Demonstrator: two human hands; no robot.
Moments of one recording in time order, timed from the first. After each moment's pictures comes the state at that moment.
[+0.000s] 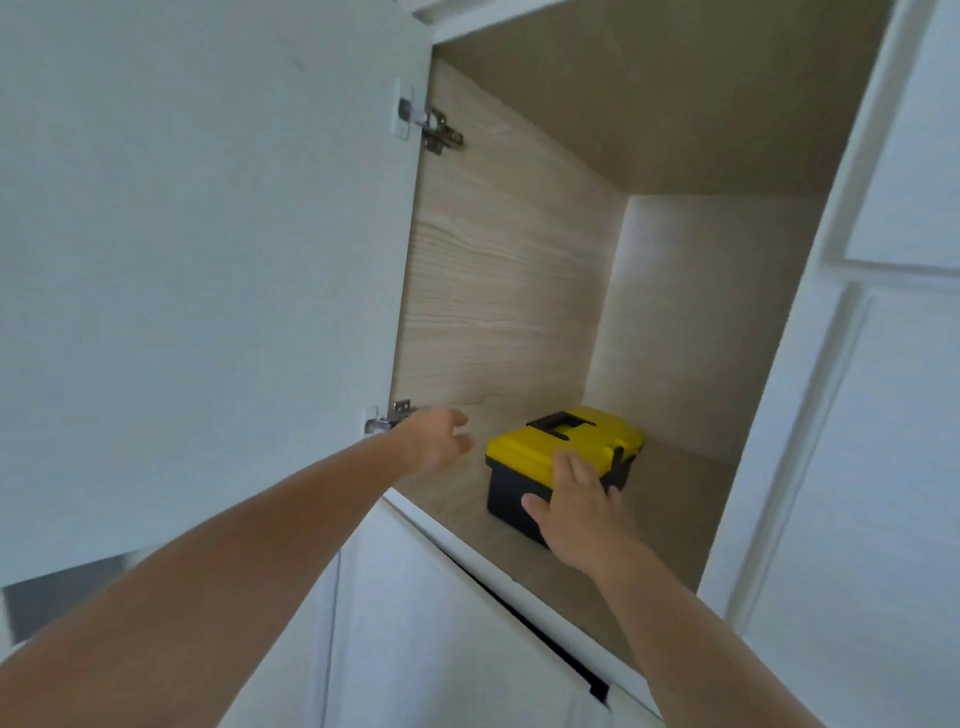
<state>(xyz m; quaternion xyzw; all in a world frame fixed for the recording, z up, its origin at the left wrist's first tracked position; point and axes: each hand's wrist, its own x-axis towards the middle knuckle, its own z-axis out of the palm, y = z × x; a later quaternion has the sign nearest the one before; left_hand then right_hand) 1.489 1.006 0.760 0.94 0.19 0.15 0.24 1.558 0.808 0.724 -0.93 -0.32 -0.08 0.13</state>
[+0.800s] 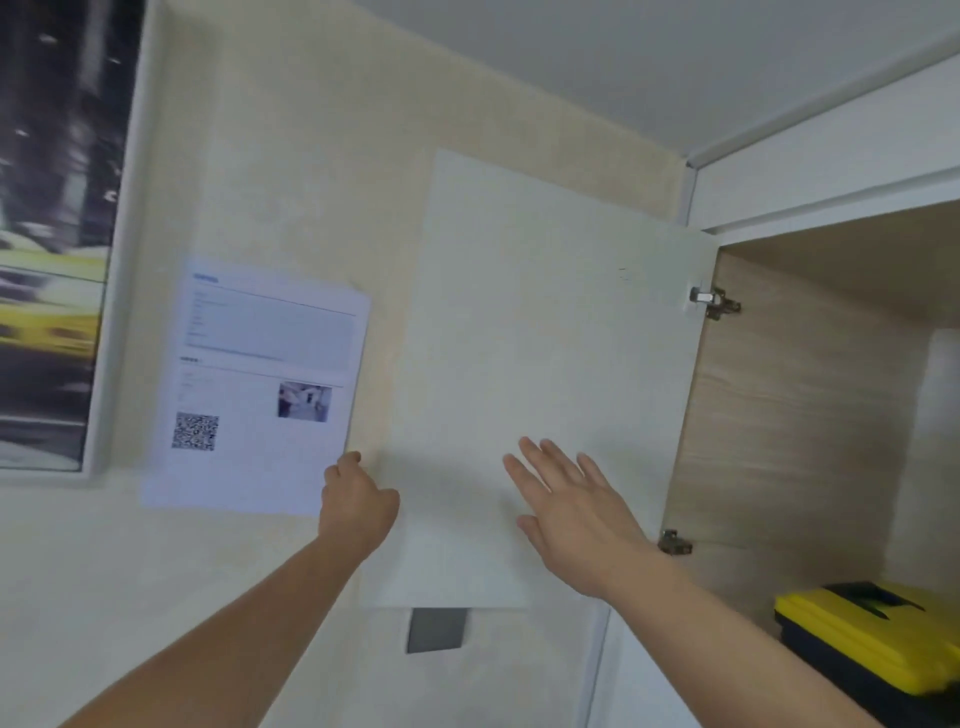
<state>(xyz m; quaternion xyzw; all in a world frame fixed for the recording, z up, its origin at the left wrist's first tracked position) 1.111 1.116 0.771 0.63 0.53 0.50 0.28 1.302 0.958 0.824 -0.64 -0.70 -0.32 0.04</state>
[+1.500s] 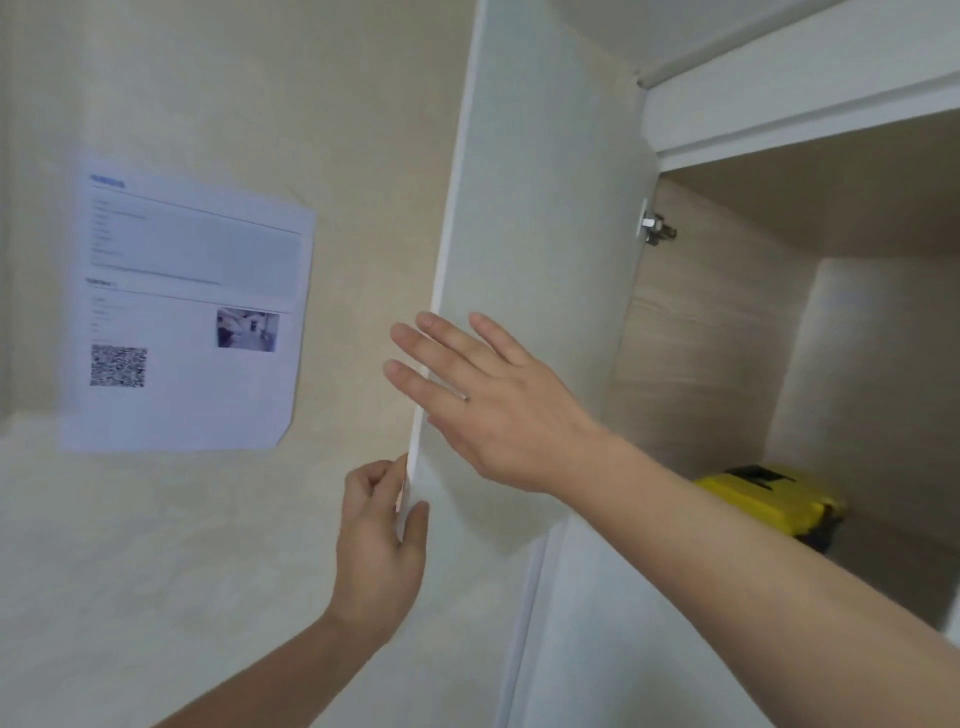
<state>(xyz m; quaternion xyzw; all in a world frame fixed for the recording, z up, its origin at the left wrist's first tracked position) 1.115 1.007 0.693 0.69 0.27 0.62 0.26 1.220 0.930 0.852 -0.42 -0.74 -0.52 0.05</state>
